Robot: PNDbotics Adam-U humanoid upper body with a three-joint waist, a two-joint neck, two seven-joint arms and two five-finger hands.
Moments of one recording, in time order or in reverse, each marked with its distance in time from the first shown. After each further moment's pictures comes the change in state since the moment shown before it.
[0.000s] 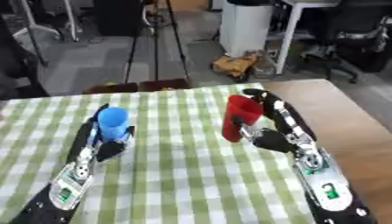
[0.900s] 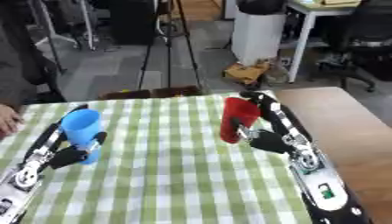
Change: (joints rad) left arm 0.180 0.187 -0.140 -0.329 0.305 -0.001 -0.239; right arm 0.021 -0.011 -0.006 0.003 0.000 0.004 -0.006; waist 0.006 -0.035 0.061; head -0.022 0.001
